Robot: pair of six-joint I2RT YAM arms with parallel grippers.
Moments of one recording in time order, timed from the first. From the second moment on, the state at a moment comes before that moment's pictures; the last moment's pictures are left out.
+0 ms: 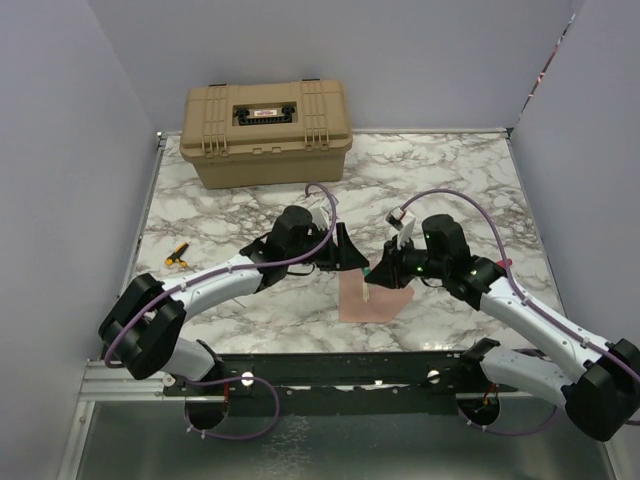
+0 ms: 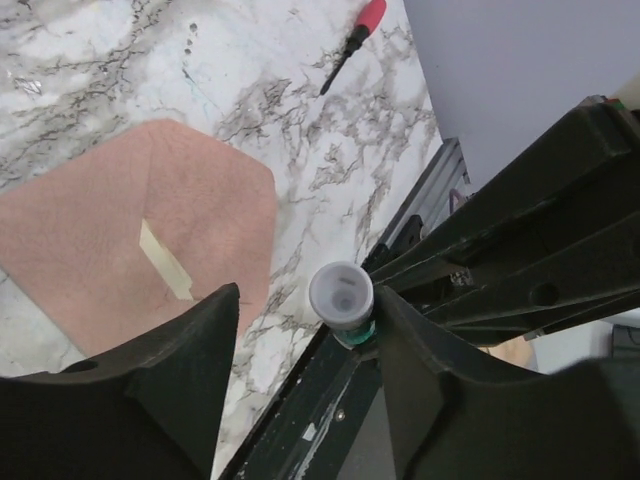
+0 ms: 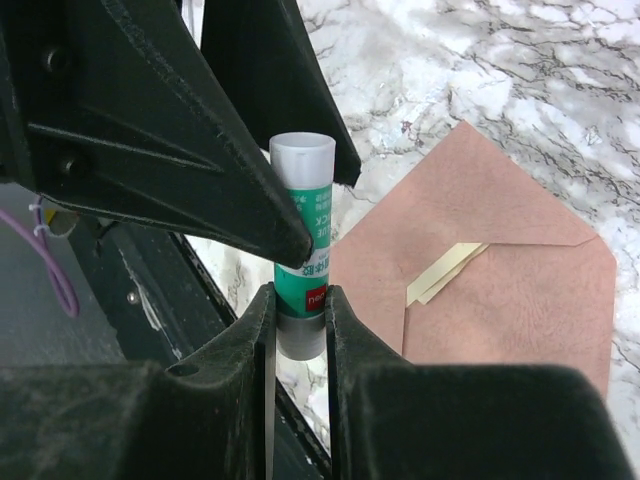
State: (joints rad) left arm -0.75 1.42 0.80 0.21 0.45 -0.80; right arm 0.59 1.01 0.68 -0.25 -0.47 0.23
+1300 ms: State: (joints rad) left arm -0.71 1.42 0.82 0.40 0.54 -1.17; right arm 0.63 0.79 0.52 0.08 -0.30 0.80
